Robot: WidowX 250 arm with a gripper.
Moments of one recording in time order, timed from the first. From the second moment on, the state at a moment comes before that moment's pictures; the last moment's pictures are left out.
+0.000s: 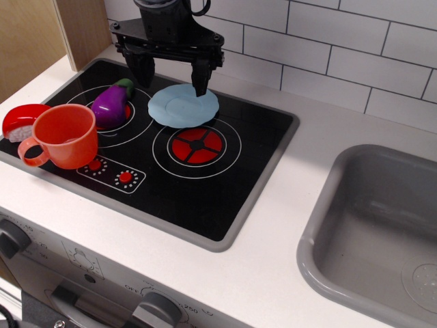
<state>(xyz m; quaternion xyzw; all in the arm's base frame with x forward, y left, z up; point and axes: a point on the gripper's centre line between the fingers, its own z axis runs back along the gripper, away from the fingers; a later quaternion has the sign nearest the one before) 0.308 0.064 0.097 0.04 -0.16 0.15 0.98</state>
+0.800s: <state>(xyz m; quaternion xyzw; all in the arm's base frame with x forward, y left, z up) 0.270 0.073 0.093 0.02 -0.14 0.06 0.99</state>
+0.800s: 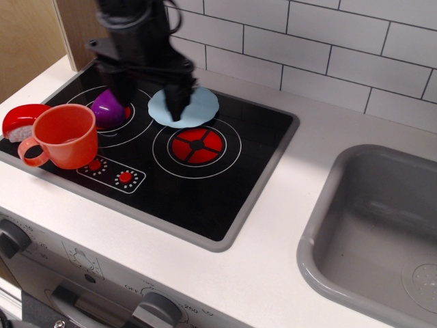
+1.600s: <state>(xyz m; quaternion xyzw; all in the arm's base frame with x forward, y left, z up) 0.196 0.124 0.123 -0.02 -0.10 -0.08 0.99</state>
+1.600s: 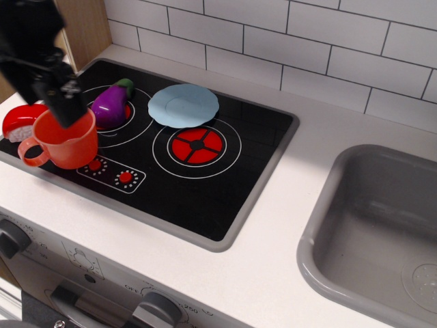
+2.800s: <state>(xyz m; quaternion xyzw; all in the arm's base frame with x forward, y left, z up) 0.181 0.155 0.073 -0.02 -0.07 -0.14 0.99</state>
